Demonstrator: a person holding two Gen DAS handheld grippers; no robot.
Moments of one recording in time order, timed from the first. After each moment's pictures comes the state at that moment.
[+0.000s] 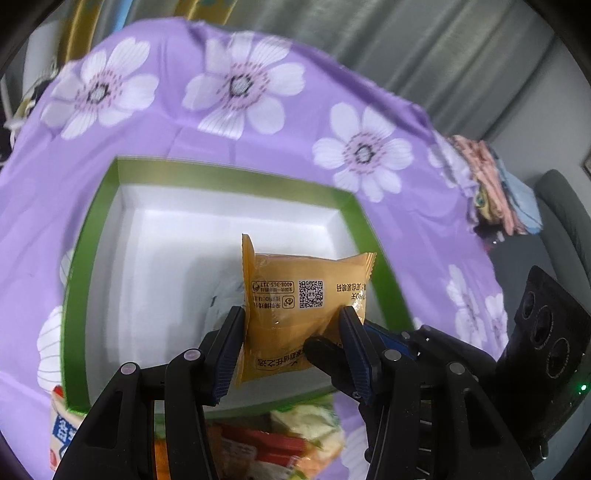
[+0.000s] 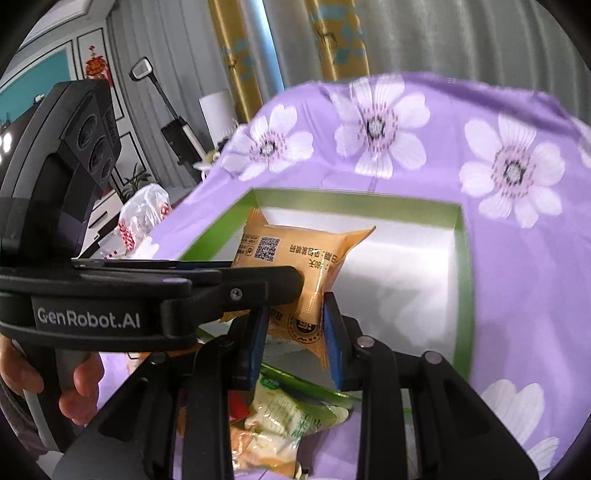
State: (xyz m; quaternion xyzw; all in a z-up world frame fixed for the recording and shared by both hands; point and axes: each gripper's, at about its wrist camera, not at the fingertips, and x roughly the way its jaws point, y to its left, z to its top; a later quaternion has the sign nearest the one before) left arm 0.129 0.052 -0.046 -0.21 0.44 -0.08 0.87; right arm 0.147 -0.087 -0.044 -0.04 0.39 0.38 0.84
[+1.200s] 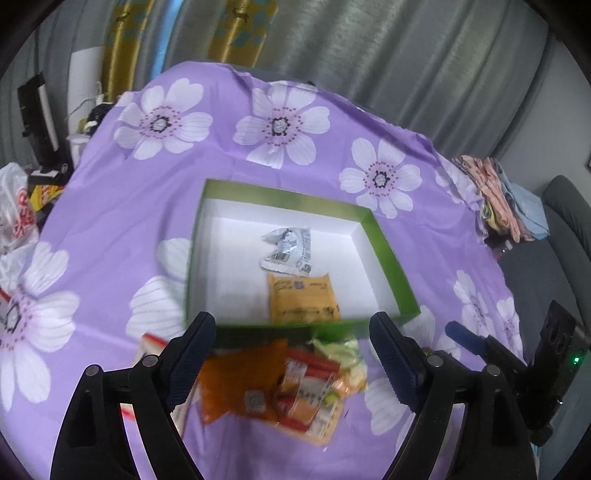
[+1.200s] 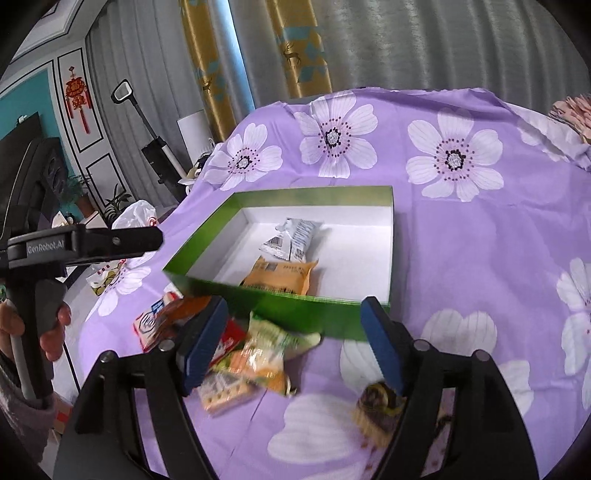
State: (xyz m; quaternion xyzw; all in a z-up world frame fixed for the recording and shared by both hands) left arm 0.027 0.081 0.011 -0.19 0.40 -0.01 0.90; right arm 0.068 -0.162 -0.010 -0.01 0.36 0.32 0.87
